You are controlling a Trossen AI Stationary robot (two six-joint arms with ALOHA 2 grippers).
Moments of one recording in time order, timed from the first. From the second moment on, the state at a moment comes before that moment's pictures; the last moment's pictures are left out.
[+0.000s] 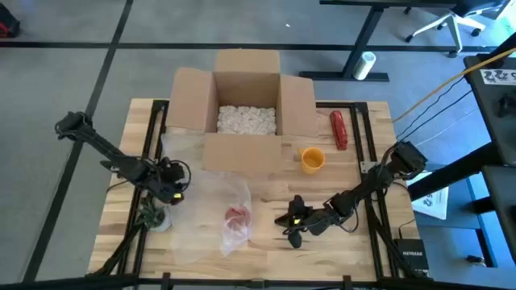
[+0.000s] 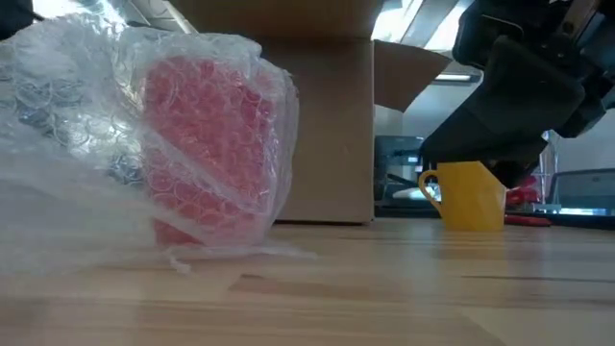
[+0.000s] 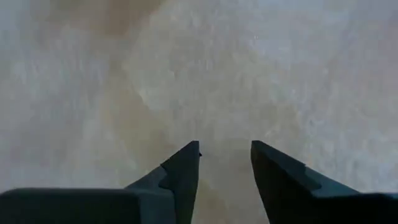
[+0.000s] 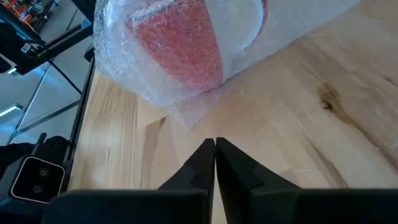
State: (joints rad) left arm -0.57 0.78 0.30 -0.78 -0.48 -0.97; right arm 0.60 1.74 0.66 0.52 0.45 0.80
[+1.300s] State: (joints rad) left arm -0.44 1.08 0.34 0.53 -0.26 -0.48; right arm 0.43 1.71 0.66 0.65 0.52 0.62
